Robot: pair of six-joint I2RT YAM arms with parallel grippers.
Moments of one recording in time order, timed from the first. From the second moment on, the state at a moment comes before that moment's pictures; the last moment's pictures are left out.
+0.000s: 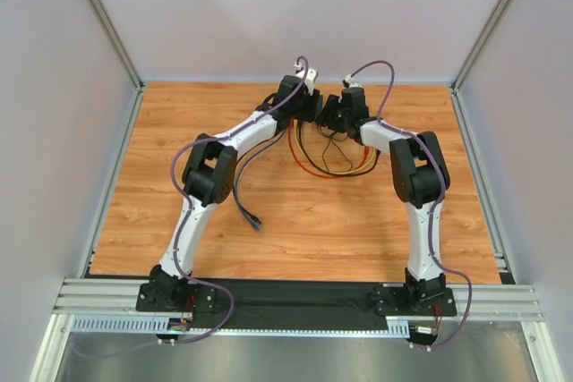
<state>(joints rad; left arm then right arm) -0.55 2.40 1.97 -0.02 0.00 -0.11 0.30 2.21 1.54 0.09 -0.12 0.55</state>
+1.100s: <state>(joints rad) -0.48 2.55 2.25 -0.44 -0.01 -0.39 0.28 2.28 1.60 0.06 -0.23 0.61</state>
